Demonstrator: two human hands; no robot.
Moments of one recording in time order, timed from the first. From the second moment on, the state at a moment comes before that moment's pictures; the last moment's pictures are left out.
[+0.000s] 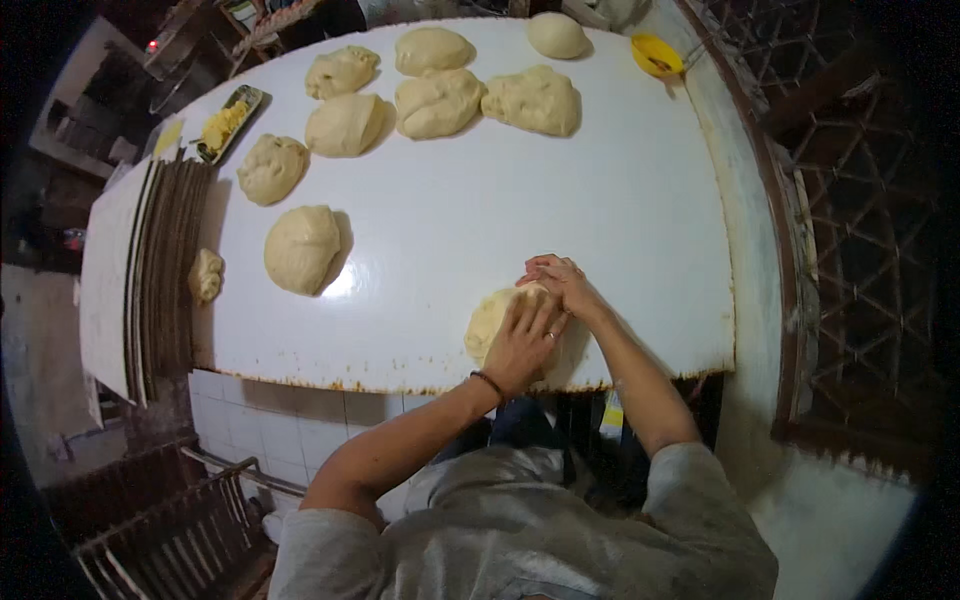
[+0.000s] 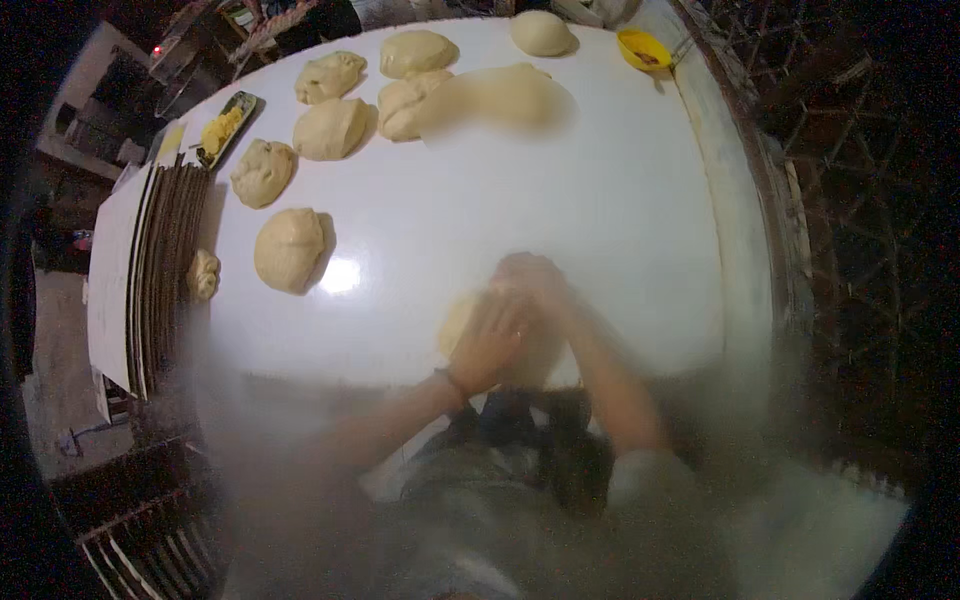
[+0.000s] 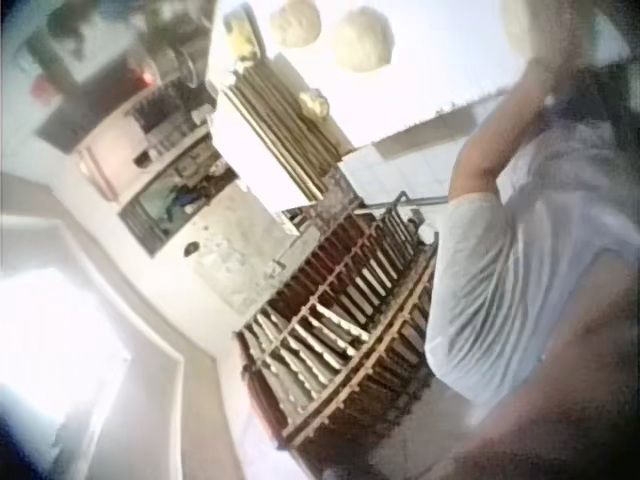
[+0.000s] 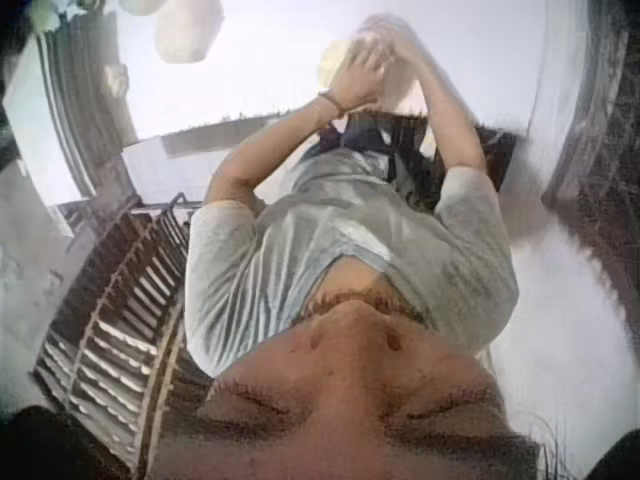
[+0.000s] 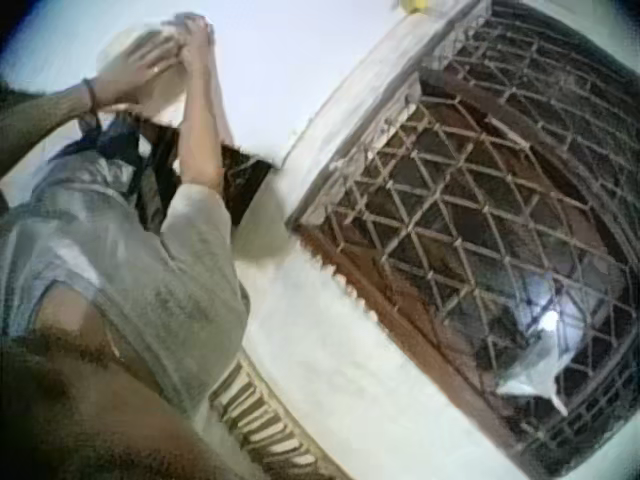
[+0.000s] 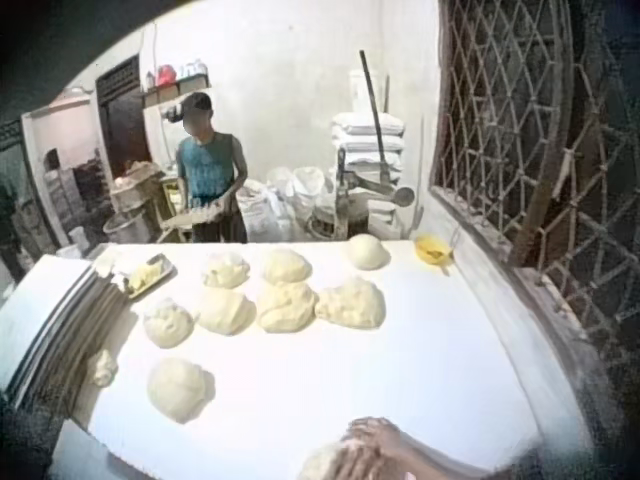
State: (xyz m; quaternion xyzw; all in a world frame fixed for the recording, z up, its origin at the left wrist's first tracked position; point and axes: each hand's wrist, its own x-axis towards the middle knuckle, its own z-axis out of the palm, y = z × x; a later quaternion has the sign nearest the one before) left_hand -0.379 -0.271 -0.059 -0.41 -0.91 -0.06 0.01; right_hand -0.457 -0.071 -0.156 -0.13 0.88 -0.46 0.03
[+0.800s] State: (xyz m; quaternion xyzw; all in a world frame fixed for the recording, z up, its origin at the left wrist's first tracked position) left_hand -0.544 -0.365 0.235 -0.49 -0.66 -0.39 0.40; right_hand -0.477 -0.158 0.217 -0.26 0.70 -0.50 -0.44
